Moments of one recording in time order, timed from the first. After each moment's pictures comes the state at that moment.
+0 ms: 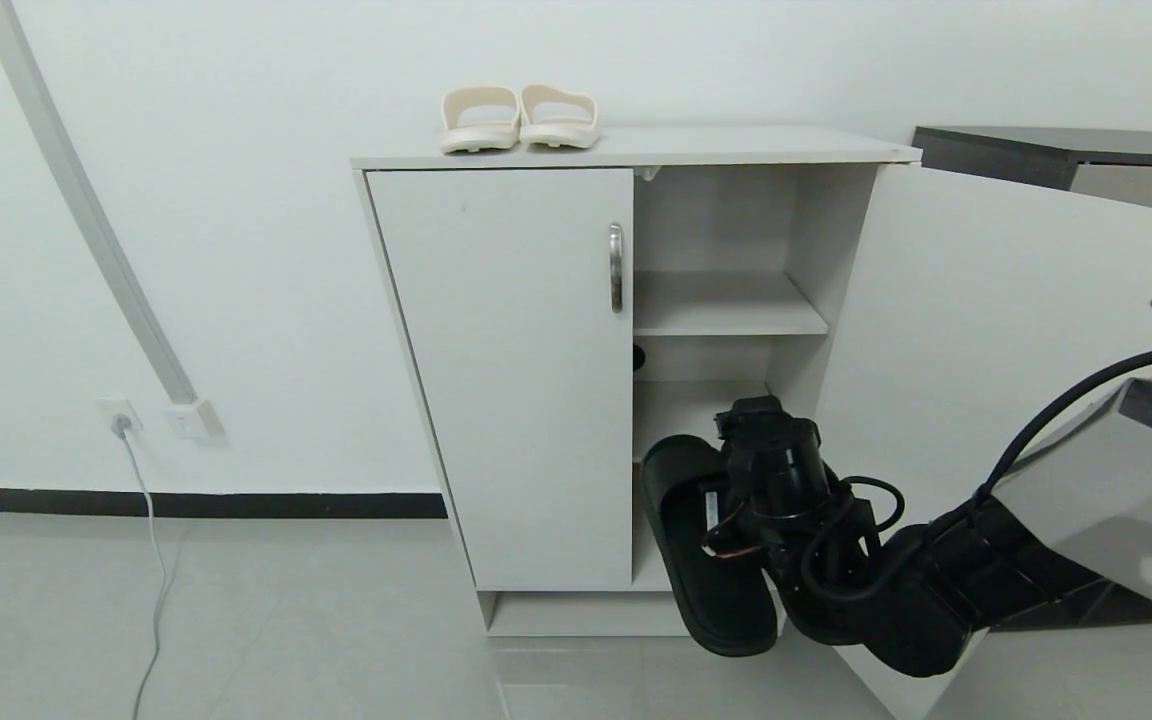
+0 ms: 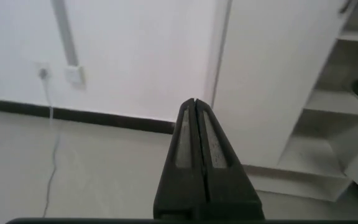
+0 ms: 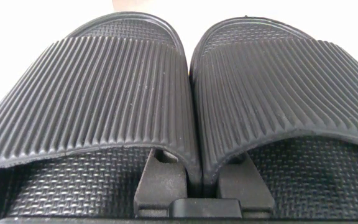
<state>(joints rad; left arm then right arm) 0.01 0.04 -0.04 -0.04 0.15 -0.02 0.72 2.11 -0.97 -0.74 -0.58 0.21</state>
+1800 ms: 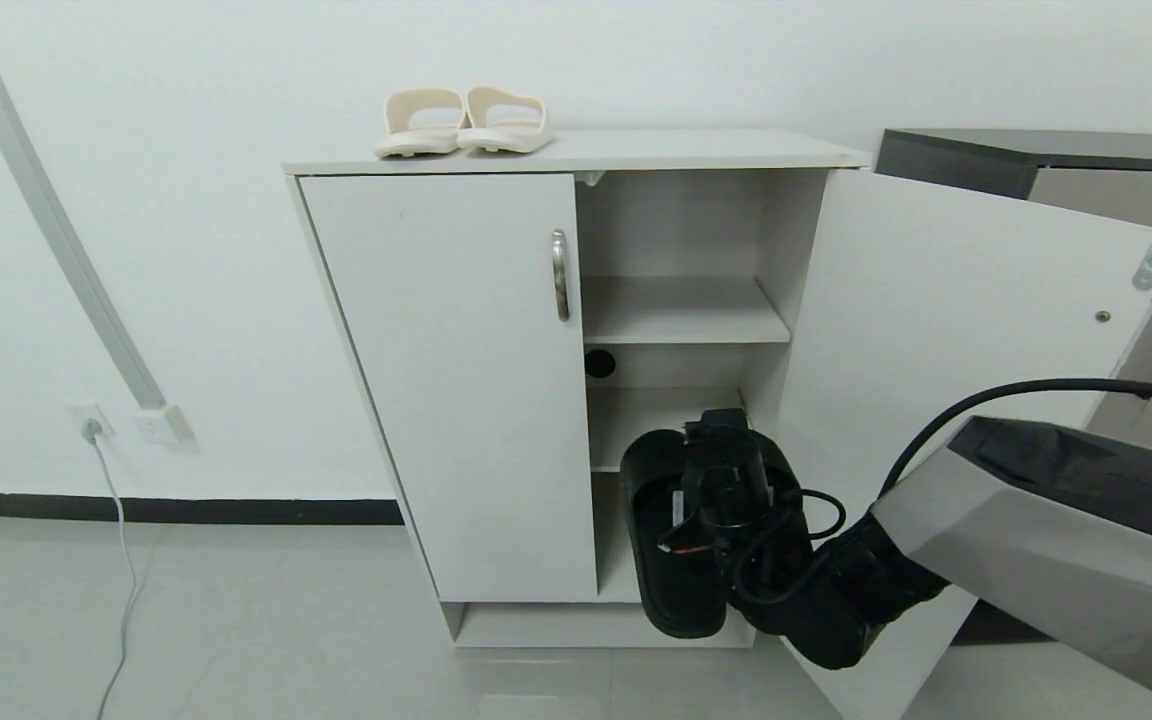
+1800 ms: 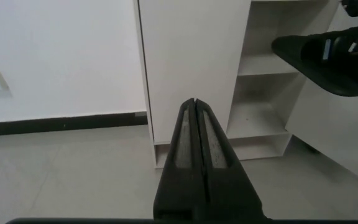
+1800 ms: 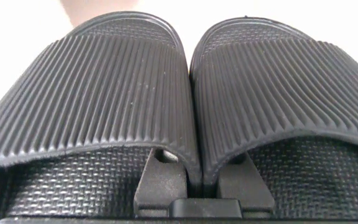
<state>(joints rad) 0.00 0.00 0.00 0.00 -0.07 0.01 0.74 2.30 -1.13 -0.85 -0.65 0.22</state>
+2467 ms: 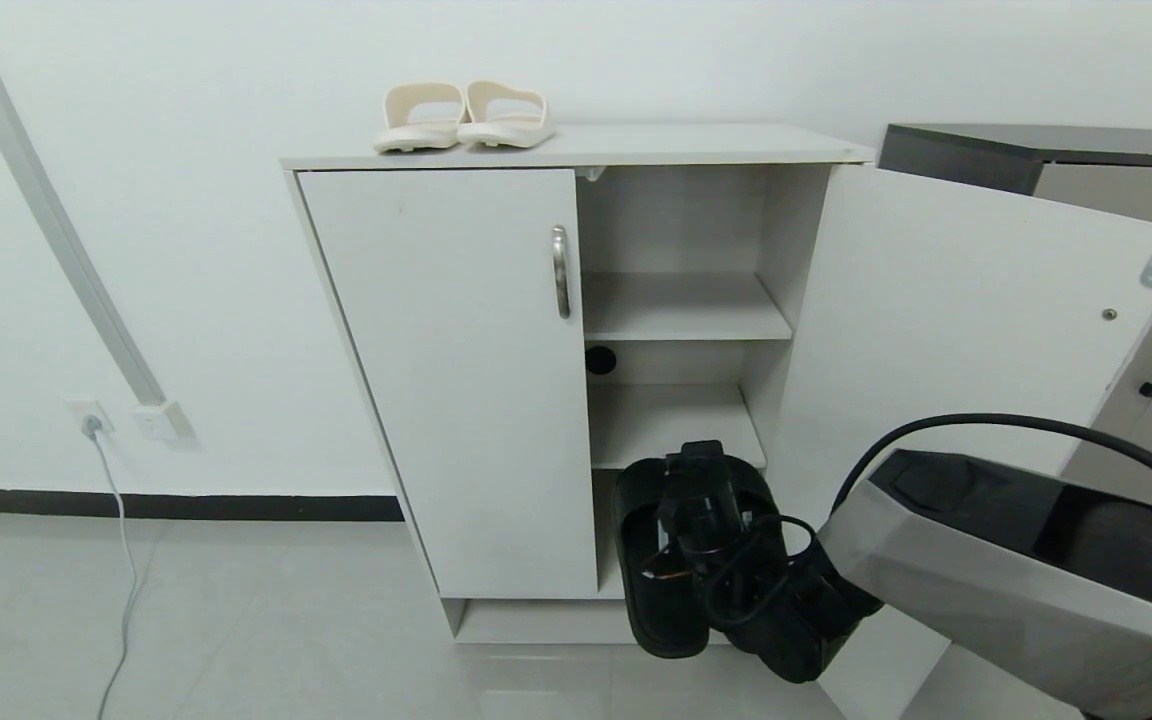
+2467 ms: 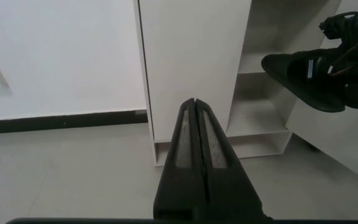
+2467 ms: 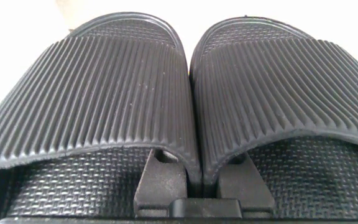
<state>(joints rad) 0.00 0.00 0.00 0.00 -0.07 0.01 0.74 2.44 -1.20 -0.85 -0.65 0.23</state>
